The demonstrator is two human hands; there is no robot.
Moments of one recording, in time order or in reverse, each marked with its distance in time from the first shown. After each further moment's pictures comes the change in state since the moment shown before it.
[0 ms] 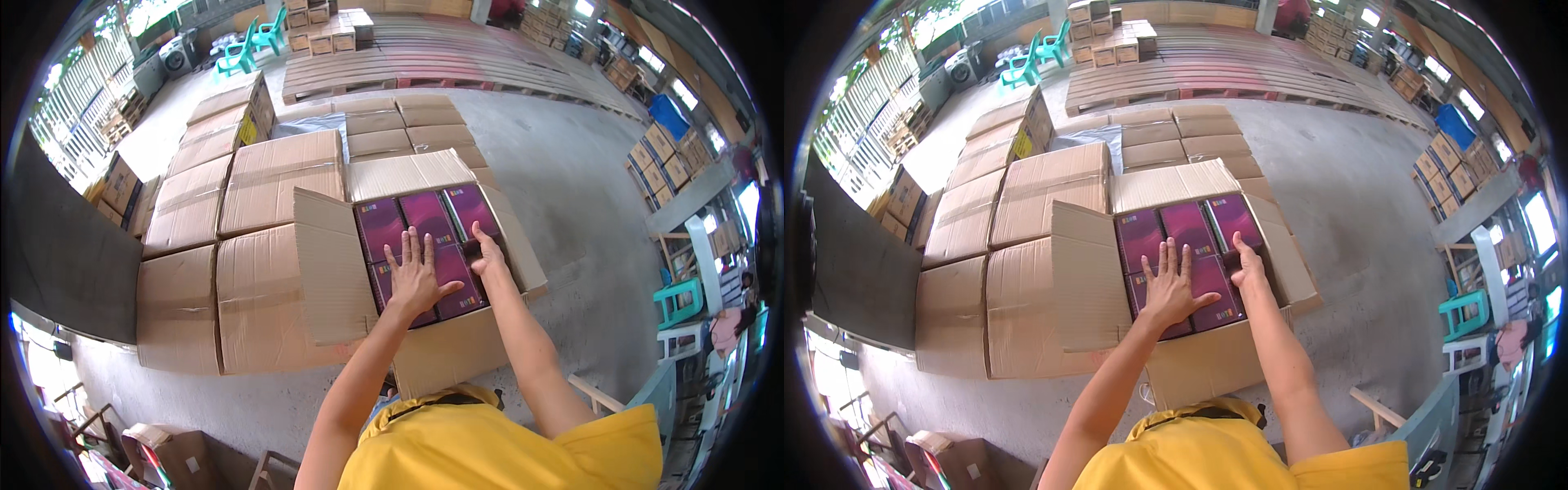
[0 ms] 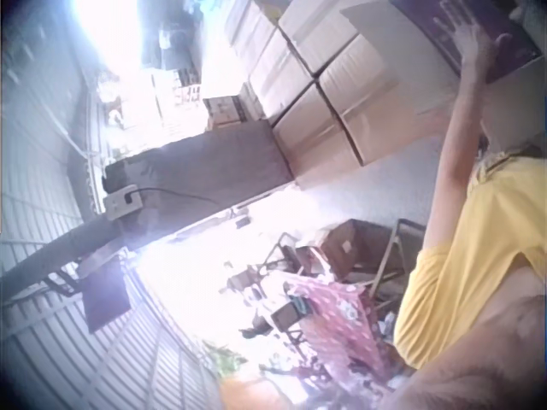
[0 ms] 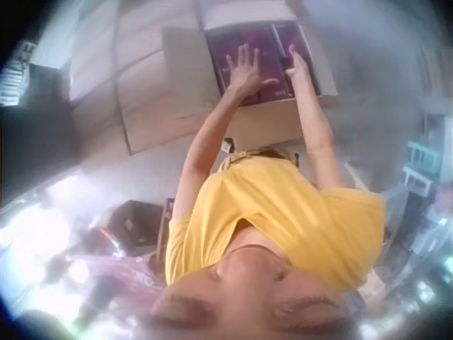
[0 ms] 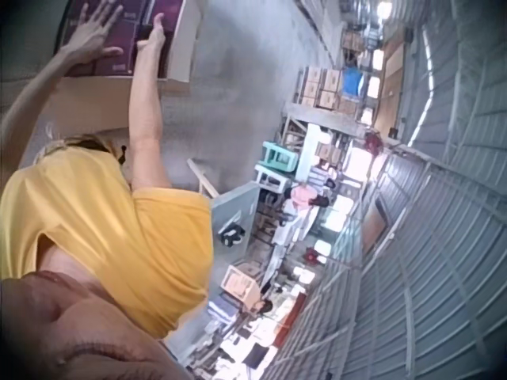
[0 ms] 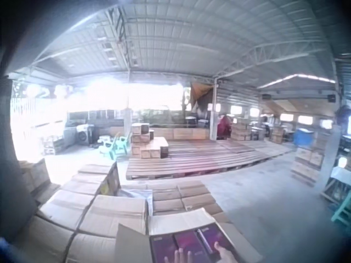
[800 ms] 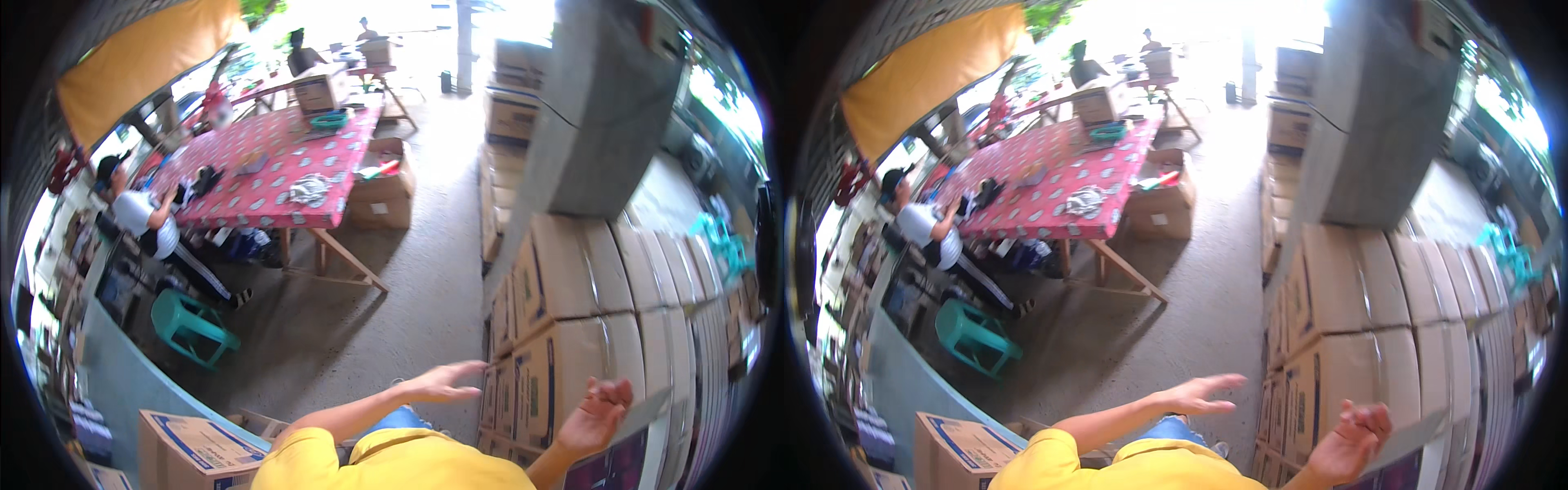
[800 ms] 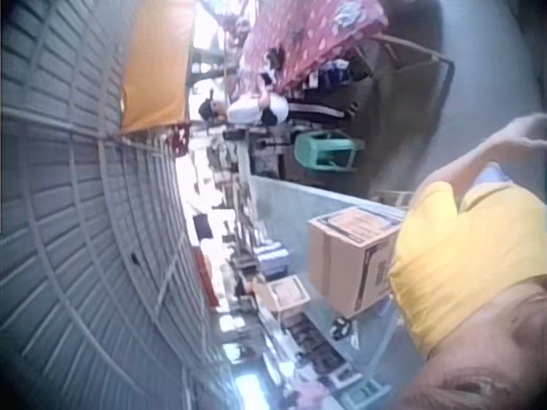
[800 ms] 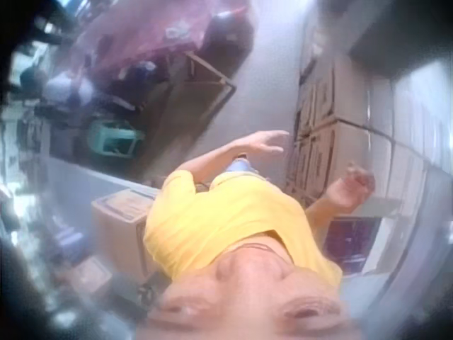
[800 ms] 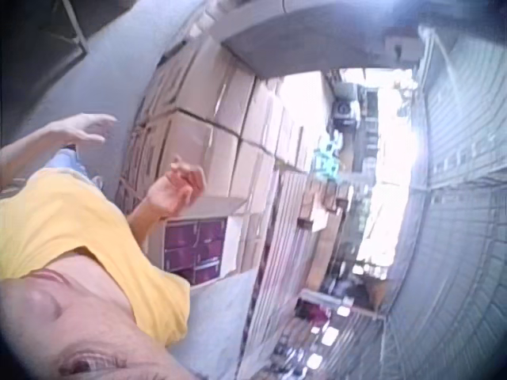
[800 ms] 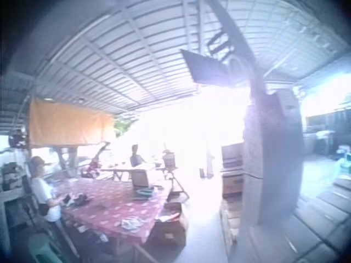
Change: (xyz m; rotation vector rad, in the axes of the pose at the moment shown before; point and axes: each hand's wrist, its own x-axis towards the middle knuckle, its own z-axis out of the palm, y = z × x) left_hand -0.461 -0.017 -0.014 -0.903 0.687 -0.934; right_hand -0.352 0.159 0.174 0.040 -1.567 0.050
